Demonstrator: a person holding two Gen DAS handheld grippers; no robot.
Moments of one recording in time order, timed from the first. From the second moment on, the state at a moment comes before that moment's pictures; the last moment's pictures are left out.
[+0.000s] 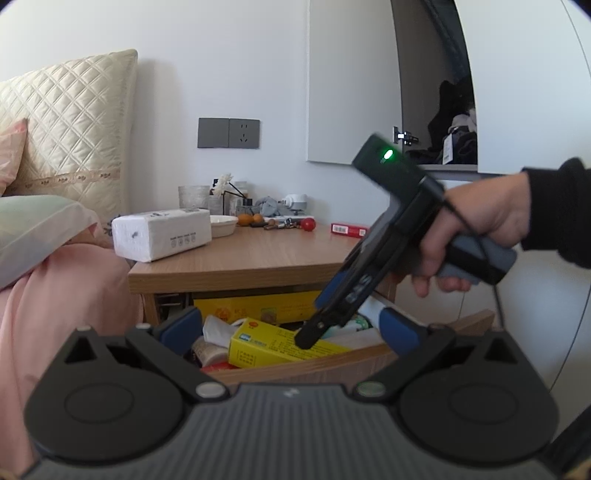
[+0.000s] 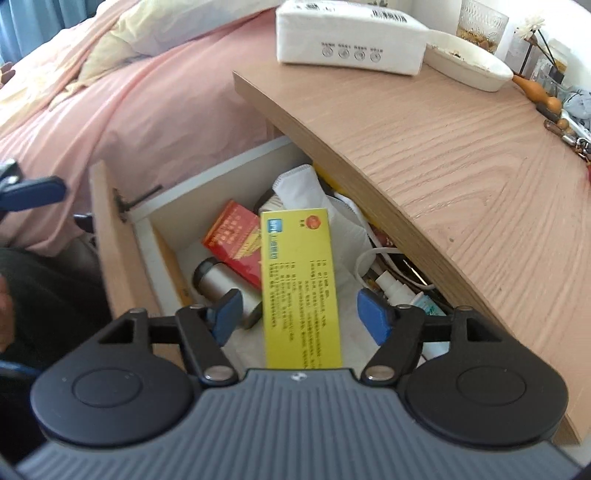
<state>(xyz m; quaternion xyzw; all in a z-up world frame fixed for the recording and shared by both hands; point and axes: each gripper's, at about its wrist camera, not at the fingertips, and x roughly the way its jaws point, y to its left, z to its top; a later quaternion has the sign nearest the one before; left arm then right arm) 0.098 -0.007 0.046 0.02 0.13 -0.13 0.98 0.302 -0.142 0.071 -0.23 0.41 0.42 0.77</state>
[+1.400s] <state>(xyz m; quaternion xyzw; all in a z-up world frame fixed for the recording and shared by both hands) 0.082 -0.005 0.033 0.02 0.13 -0.10 0.99 0.117 -0.245 0.064 0.05 0.13 0.22 0.97</state>
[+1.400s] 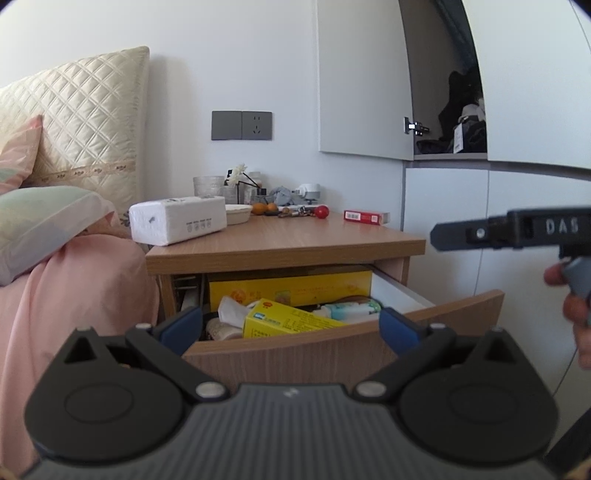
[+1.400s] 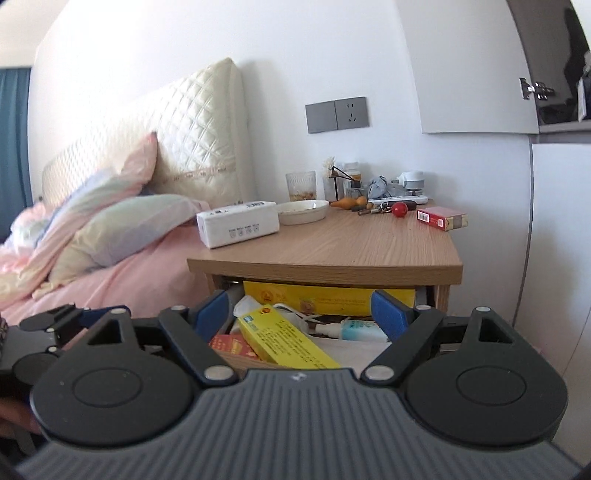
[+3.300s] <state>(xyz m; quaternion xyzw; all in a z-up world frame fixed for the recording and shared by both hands) 0.075 -0.009 0.028 0.03 0.13 -0.10 0.99 0.077 -0.253 0.020 0.06 0.09 0.17 0.98</state>
